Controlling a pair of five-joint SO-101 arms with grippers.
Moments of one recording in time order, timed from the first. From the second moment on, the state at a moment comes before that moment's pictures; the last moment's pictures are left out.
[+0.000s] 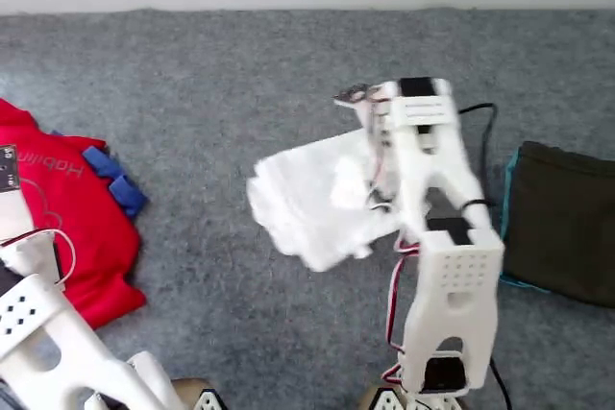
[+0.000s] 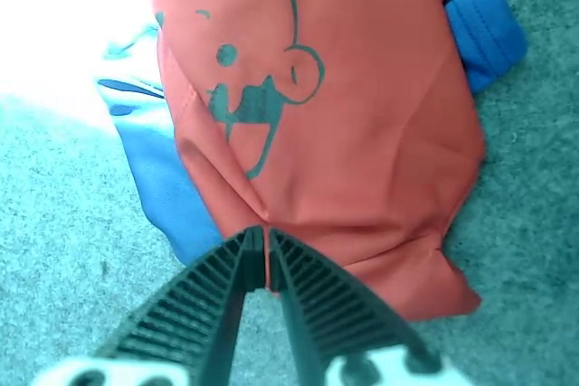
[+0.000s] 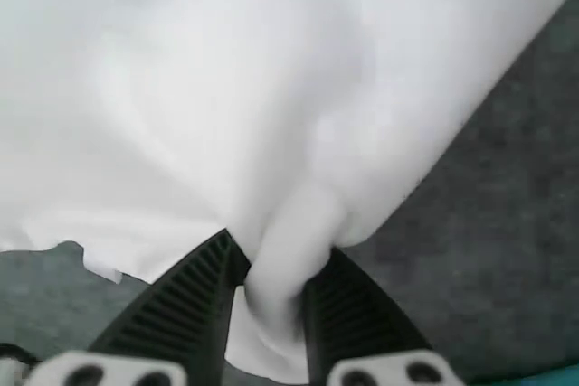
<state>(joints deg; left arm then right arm) -47.5 -43.6 43.5 75.0 -23.1 -3.6 37.3 -25.9 92.8 47.5</state>
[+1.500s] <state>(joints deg) -47.5 -43.6 43.5 75.0 -23.1 -23.1 37.9 -25.8 100.0 -1.6</state>
